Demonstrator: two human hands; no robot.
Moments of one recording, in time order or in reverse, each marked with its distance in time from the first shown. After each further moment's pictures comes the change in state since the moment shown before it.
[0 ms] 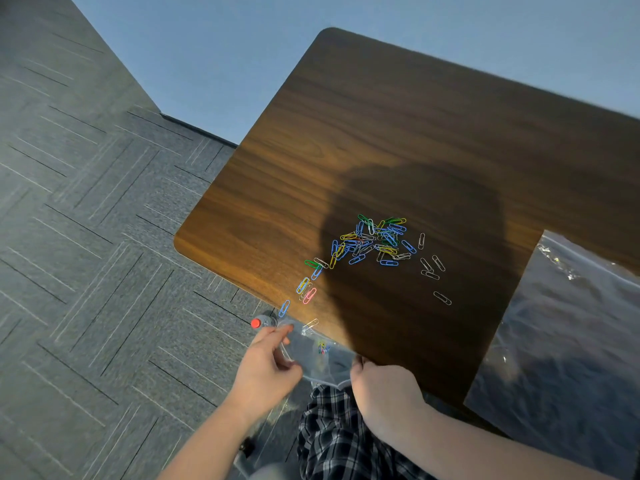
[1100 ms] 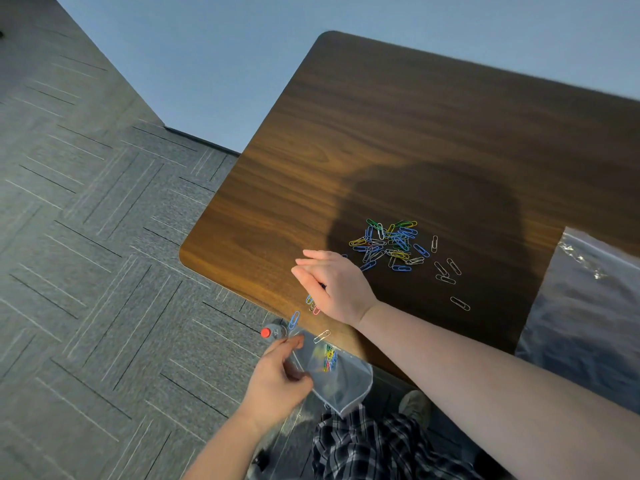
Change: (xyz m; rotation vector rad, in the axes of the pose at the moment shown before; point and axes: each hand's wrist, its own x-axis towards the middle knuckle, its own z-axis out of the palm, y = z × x) left_hand 0.013 -0.019 0.001 -0.026 -0.078 -0.079; right_hand 0.131 0.002 -0.069 0.689 0.809 -0.348
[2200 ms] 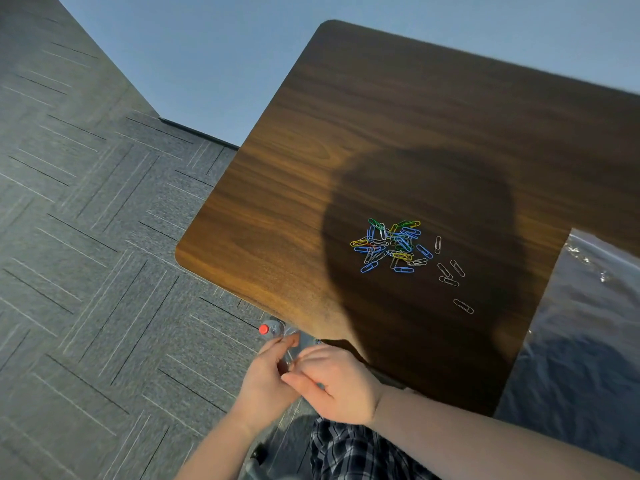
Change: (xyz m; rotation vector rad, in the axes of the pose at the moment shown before) left_hand 0.004 0.004 -0.012 0.122 -0.025 0.055; right_hand -0.089 -0.031 0.034 0.360 -0.170 -0.119
